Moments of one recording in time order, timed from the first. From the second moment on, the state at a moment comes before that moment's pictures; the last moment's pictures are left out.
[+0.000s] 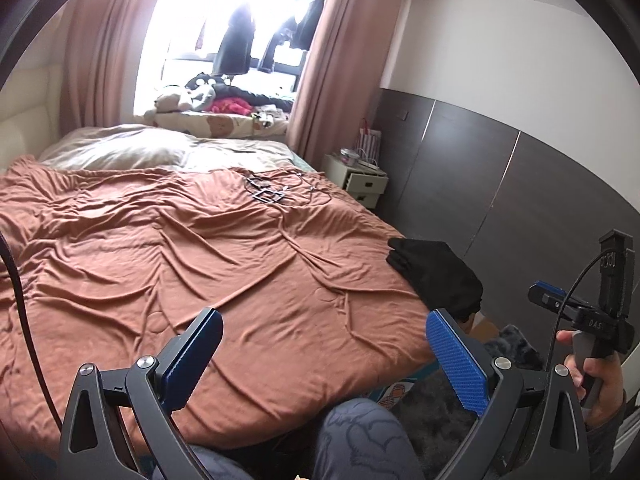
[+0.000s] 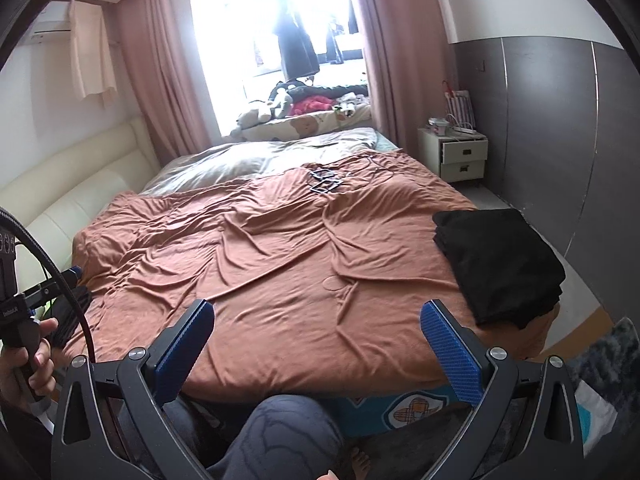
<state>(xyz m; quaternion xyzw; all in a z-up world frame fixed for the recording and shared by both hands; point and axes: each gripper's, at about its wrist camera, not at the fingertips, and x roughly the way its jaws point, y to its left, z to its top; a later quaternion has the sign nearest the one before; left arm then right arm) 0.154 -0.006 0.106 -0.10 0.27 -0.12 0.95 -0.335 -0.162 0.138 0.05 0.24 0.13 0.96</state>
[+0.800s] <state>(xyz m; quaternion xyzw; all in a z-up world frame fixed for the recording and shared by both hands) 0.084 0.044 0.039 -0.11 0.28 -0.04 0.95 -0.334 -0.116 0.077 0.03 0.26 0.13 0.96</state>
